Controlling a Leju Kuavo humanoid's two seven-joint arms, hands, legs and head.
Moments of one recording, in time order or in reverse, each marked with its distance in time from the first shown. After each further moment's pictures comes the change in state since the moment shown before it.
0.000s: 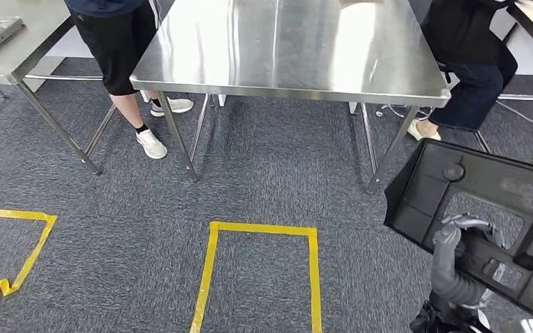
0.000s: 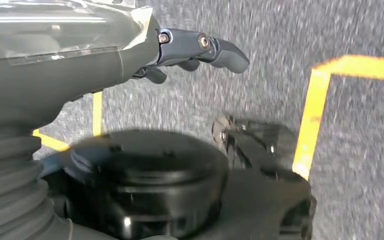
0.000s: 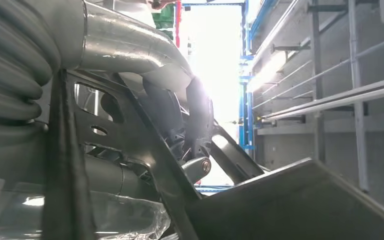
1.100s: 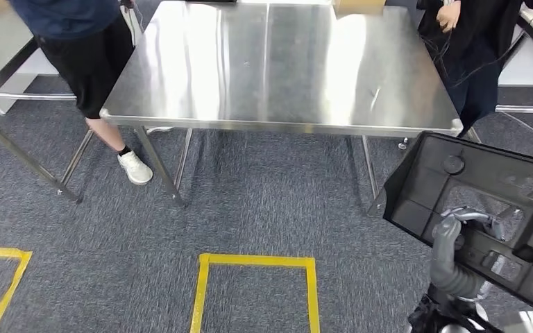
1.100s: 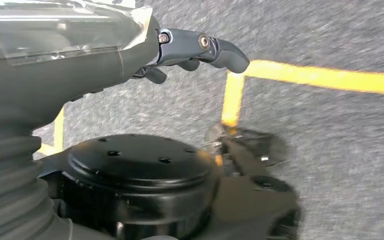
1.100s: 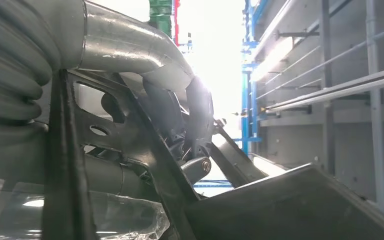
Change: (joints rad) left arm 0.000 -0.015 0.005 0.005 0.042 0.040 -0.048; right arm -0.022 -0.018 0.017 0.002 -0.014 -0.035 0.016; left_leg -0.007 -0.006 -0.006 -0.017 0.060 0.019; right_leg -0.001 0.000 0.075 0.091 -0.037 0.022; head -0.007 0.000
